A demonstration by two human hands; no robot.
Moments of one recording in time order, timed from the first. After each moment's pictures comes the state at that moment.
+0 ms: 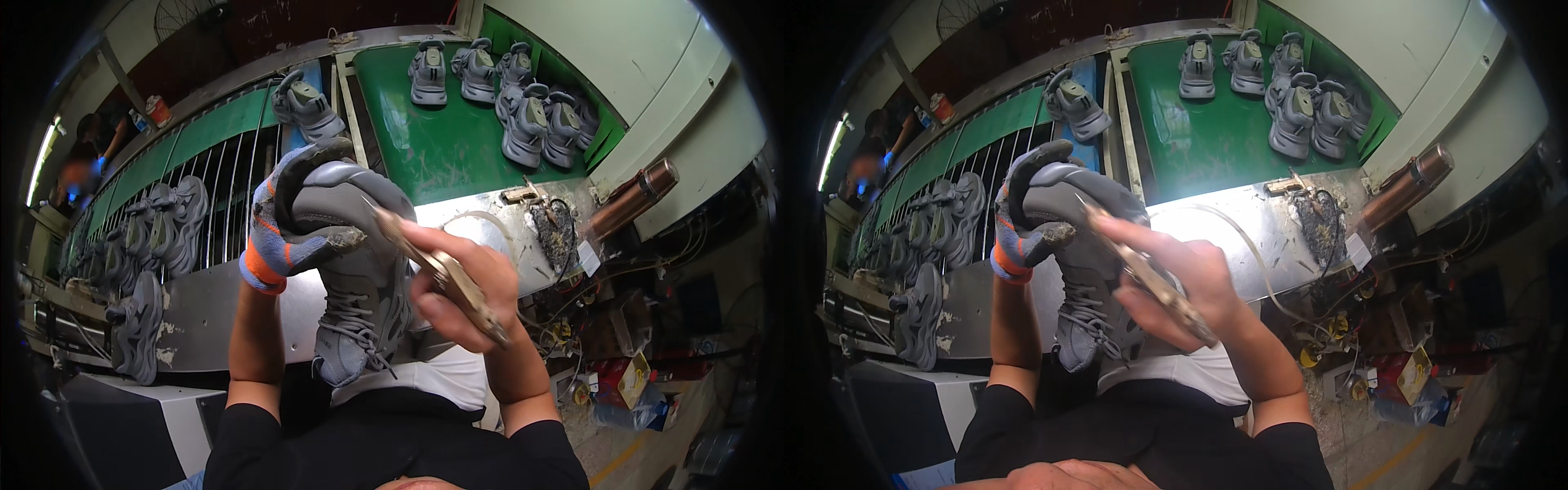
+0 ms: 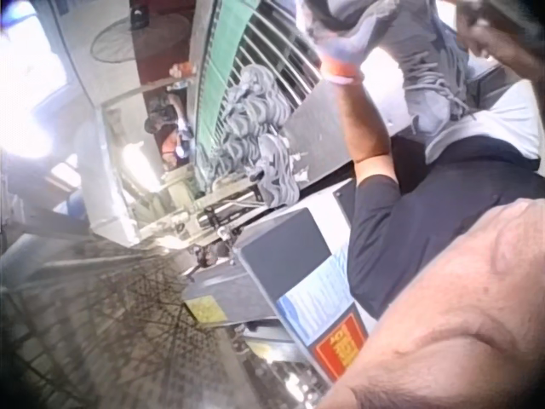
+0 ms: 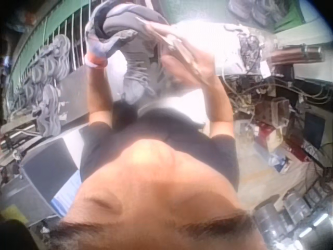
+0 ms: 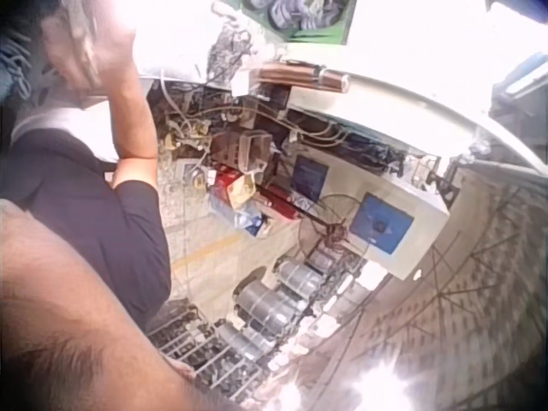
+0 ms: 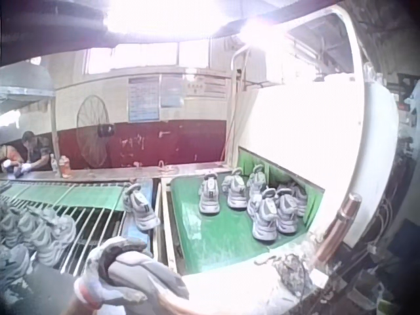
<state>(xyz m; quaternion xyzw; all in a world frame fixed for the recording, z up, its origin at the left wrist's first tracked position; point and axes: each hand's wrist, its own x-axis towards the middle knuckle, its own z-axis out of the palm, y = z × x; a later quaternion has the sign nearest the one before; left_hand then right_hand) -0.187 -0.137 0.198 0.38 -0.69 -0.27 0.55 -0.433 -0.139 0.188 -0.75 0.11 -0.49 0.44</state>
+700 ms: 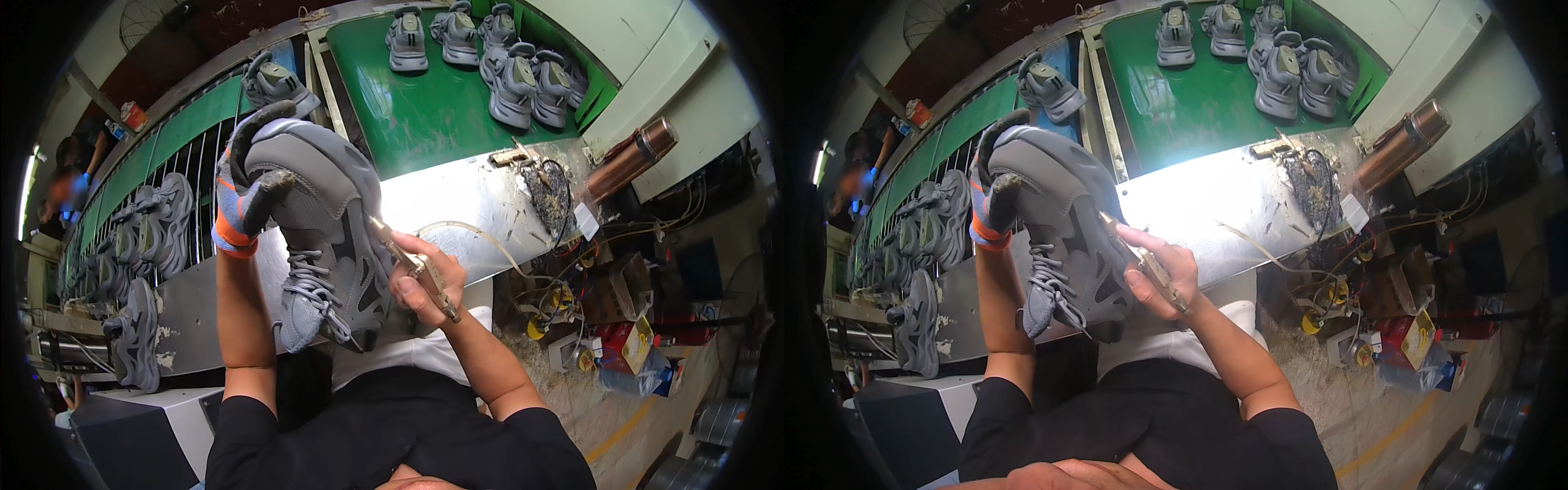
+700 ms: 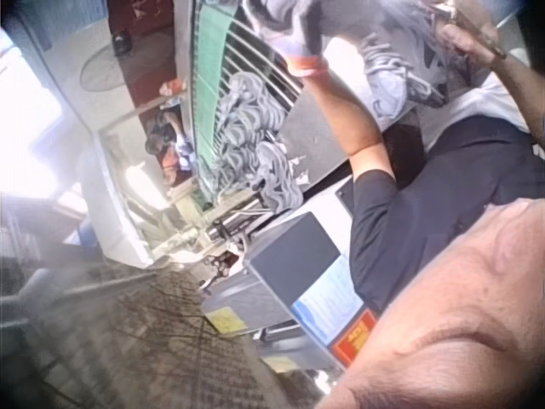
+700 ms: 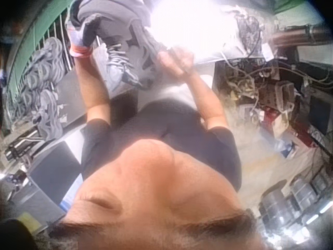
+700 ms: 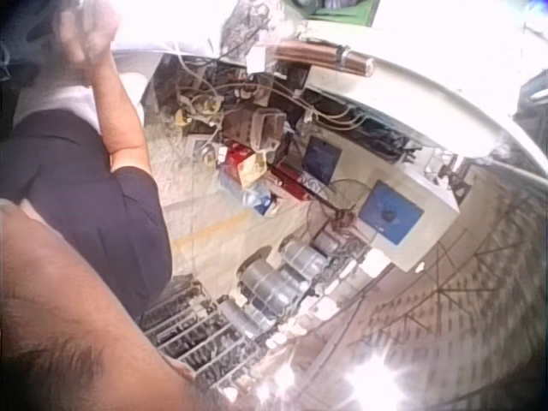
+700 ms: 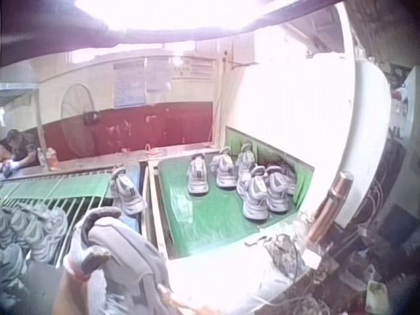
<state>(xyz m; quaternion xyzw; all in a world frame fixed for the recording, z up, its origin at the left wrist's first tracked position) -0.161 -0.162 0.172 0.41 -0.63 -0.31 0.59 -0.418 -0.120 0.070 -0.63 0.16 -0.56 0.51</state>
